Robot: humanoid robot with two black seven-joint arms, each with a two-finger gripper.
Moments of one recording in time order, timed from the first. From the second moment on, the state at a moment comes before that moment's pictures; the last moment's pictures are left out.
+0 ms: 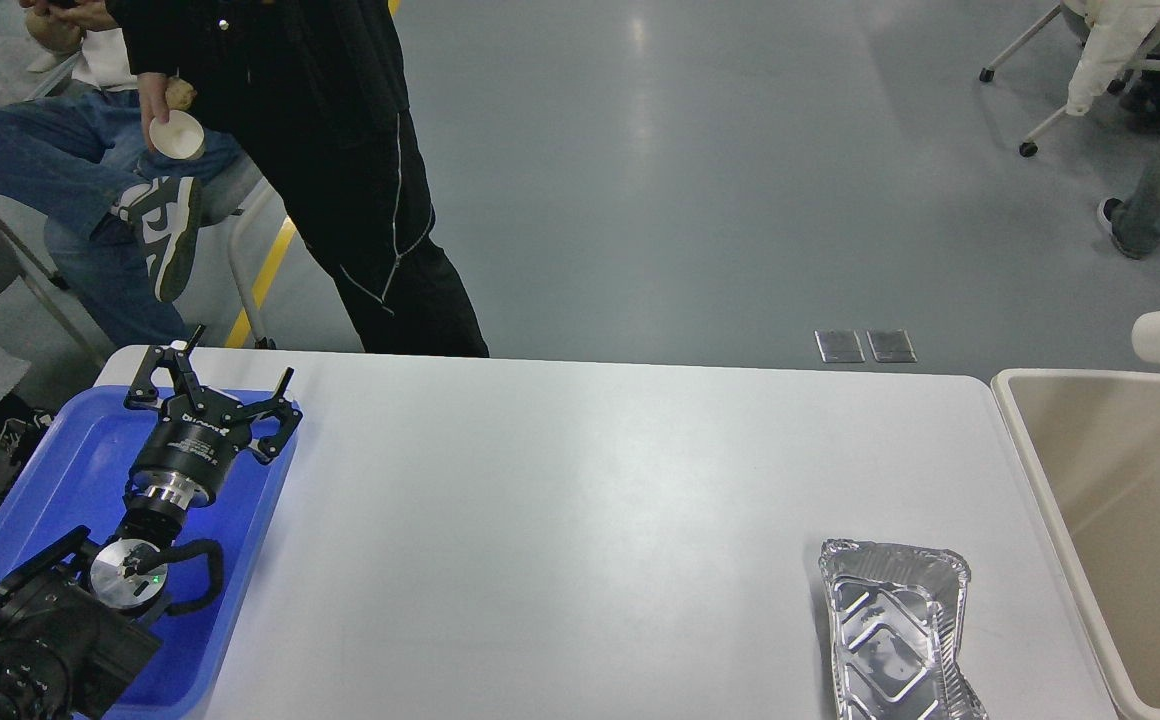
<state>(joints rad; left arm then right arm) -0.56 0.27 -0.94 -0.28 -0.14 -0.79 -0.32 0.92 -0.79 -0.39 0.46 0.04 -0.06 0.41</state>
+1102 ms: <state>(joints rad) -0.56 0.27 -0.94 -0.28 -0.14 -0.79 -0.32 0.57 -0.58 -0.07 0.20 0.08 -0.07 0.23</state>
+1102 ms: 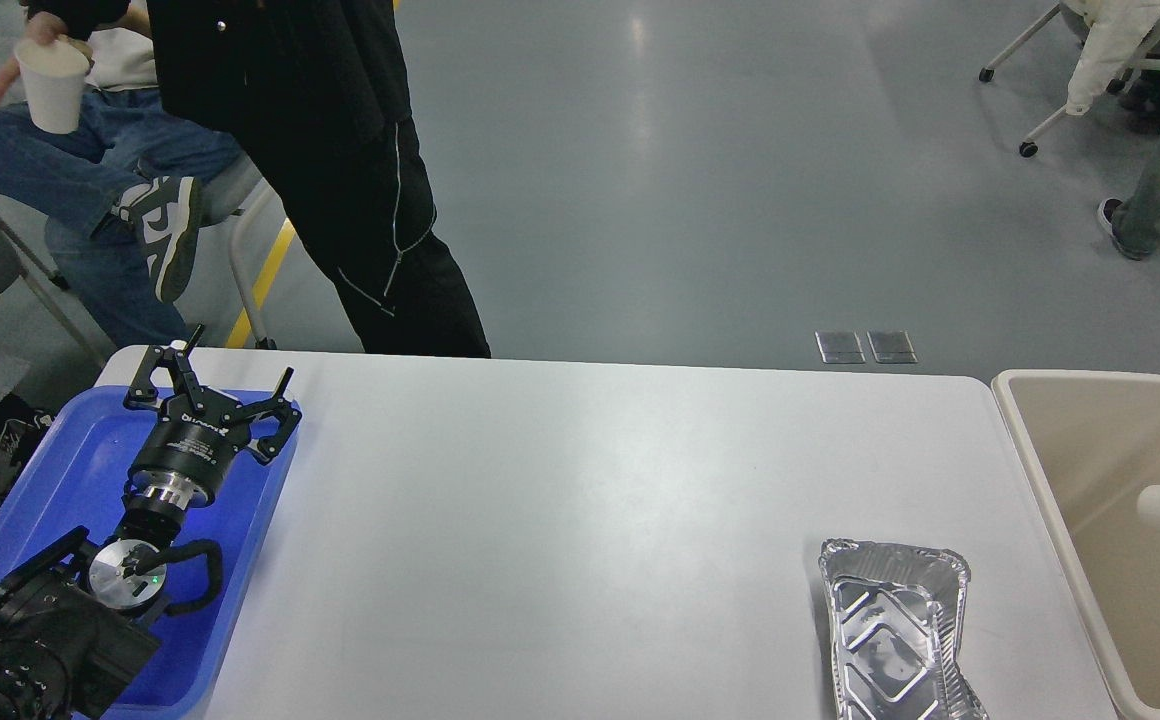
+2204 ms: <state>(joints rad) -0.56 0.27 -0.94 -0.28 -0.14 -0.79 -0.32 0.55 -0.46 -0.02 0.01 0.07 -0.07 0.23</state>
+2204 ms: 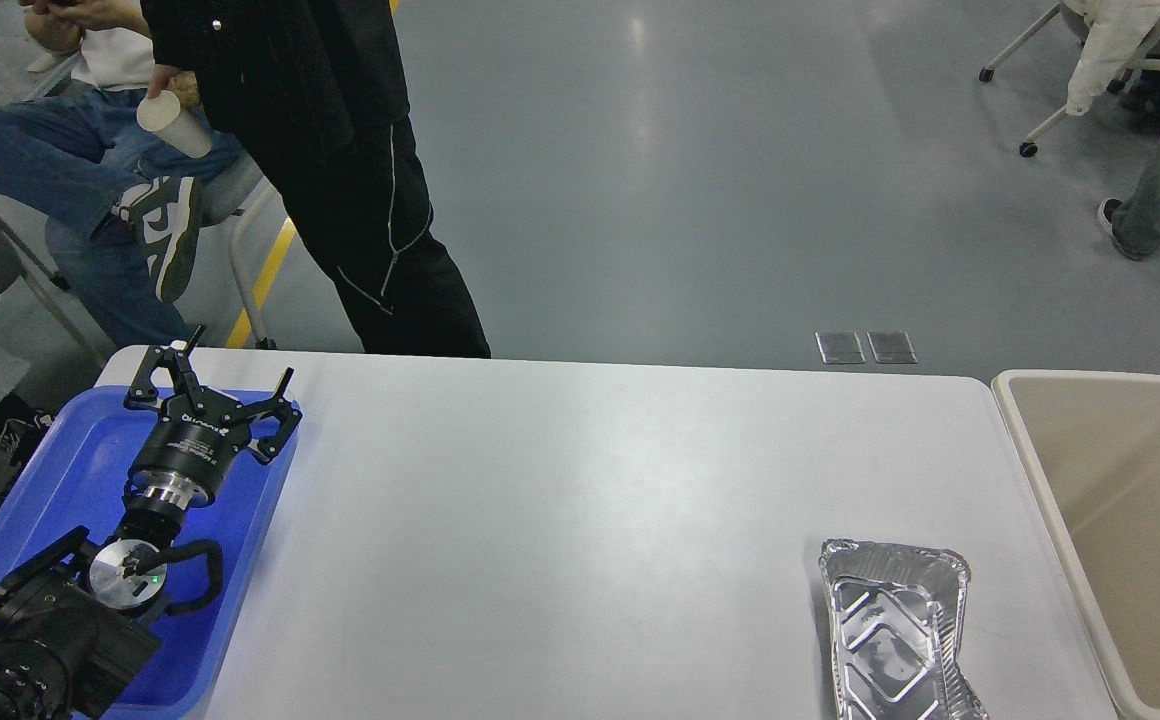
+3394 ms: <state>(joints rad) -0.56 0.27 -0.94 -0.28 -0.14 -0.79 -0.32 0.63 -0.60 0.46 0.52 0.07 0.14 0.30</state>
